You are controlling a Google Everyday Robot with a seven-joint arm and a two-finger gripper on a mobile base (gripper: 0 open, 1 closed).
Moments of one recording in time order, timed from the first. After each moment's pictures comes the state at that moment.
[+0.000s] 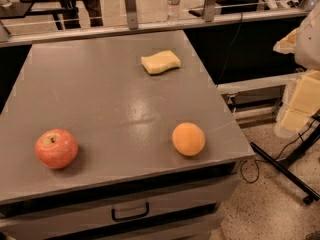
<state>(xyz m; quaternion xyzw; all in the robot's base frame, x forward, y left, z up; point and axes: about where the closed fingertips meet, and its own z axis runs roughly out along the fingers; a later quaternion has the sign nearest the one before) 0.438 -0.217 0.976 -0.60 0.78 -0.03 0.16</state>
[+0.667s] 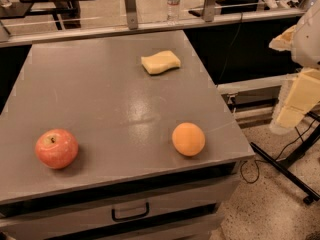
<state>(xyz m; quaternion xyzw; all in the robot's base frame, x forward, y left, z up) 0.447 -0.211 0.976 -0.61 0.77 -0.03 0.18</state>
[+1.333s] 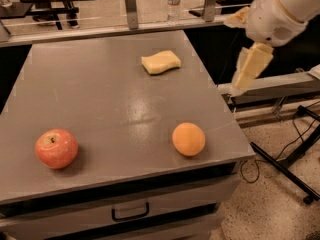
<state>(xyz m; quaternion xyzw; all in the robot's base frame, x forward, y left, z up) 0.558 -0.162 0.968 -0.68 0.68 0.01 0.27</state>
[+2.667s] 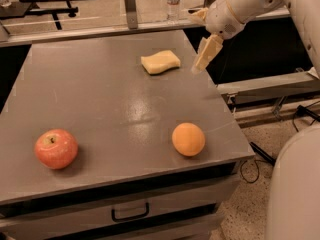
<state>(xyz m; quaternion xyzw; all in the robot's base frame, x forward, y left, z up) 0.694 -0.100 0.926 -0.69 0.62 0.11 0.35</state>
